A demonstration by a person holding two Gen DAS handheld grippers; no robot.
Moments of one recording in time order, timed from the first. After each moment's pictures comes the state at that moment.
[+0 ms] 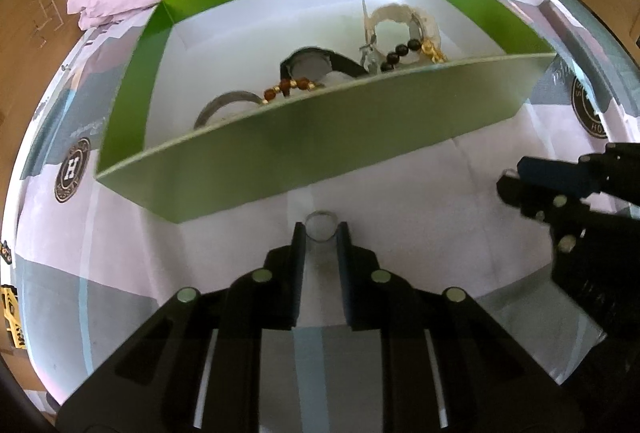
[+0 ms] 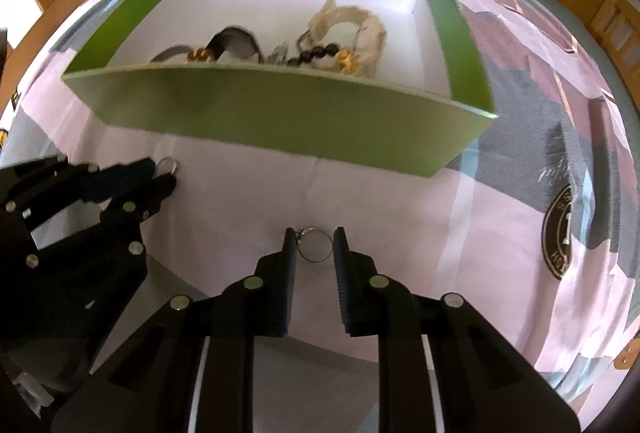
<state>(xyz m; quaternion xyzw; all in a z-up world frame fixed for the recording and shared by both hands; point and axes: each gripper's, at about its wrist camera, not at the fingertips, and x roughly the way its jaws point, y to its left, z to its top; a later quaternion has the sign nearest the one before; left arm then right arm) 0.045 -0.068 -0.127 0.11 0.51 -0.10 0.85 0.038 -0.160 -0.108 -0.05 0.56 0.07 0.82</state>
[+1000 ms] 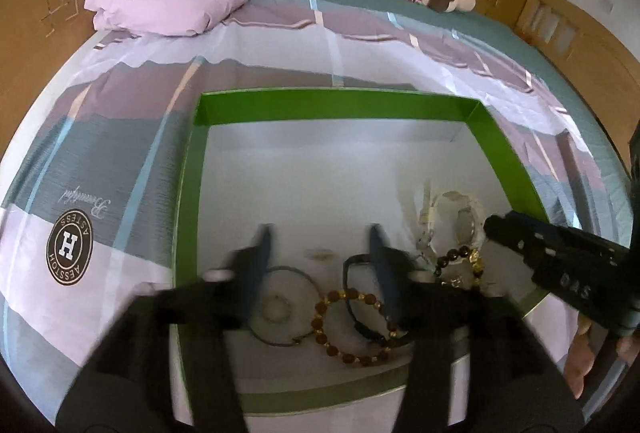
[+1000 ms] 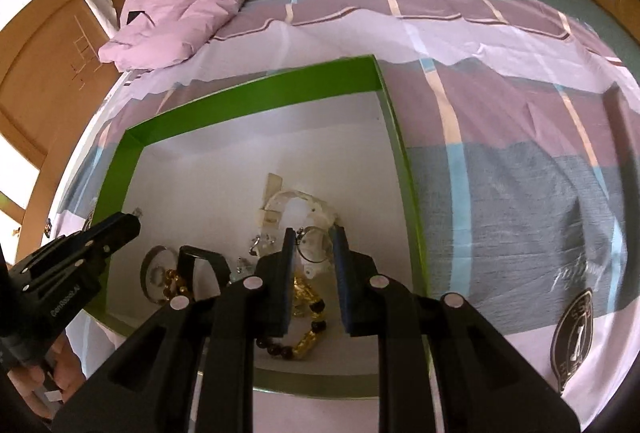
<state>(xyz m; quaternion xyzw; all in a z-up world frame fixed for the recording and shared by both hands) 0.145 -0.028 -0.073 -0.01 0.45 -0.10 0.89 0.133 -0.214 -0.075 0.11 0.49 0.06 0.86</state>
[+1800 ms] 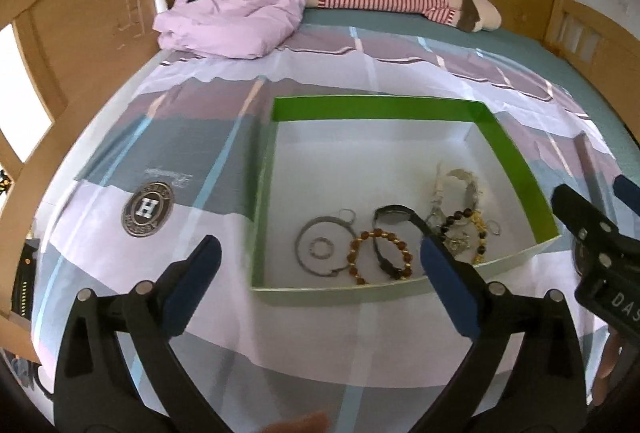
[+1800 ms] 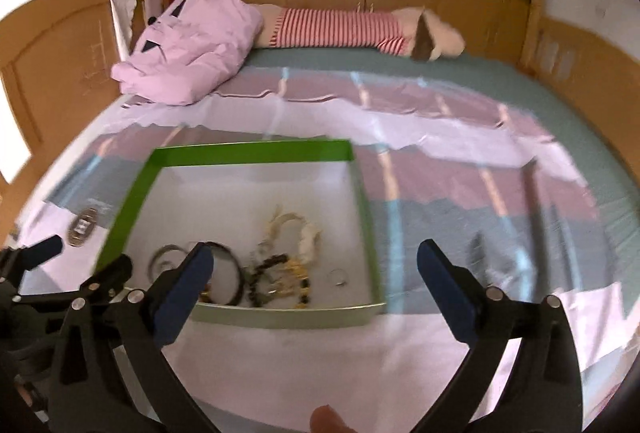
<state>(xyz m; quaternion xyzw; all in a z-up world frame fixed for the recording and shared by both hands) 0.068 -0.020 -0.038 0.01 0.42 -0.02 0.91 0.048 -0.187 -0.003 0.00 0.37 -0.02 0.93</state>
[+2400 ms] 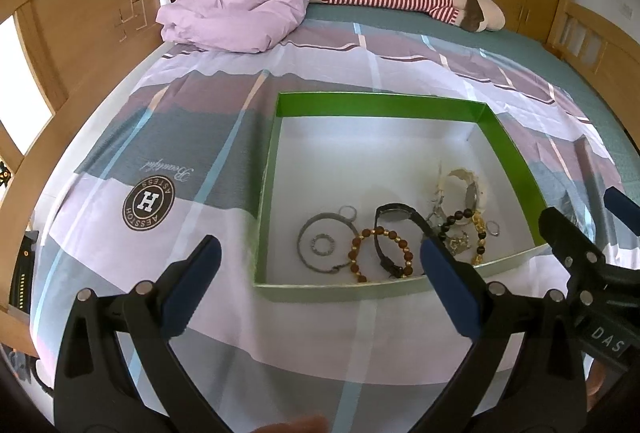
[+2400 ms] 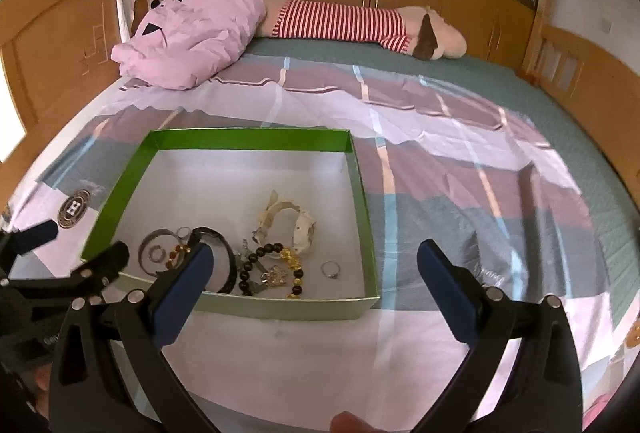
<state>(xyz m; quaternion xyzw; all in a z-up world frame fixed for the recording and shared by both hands) 0.070 -0.015 -0.036 0.00 0.43 -0.01 0.90 0.048 -0.181 -0.008 -0.03 0.38 -0.02 0.92</state>
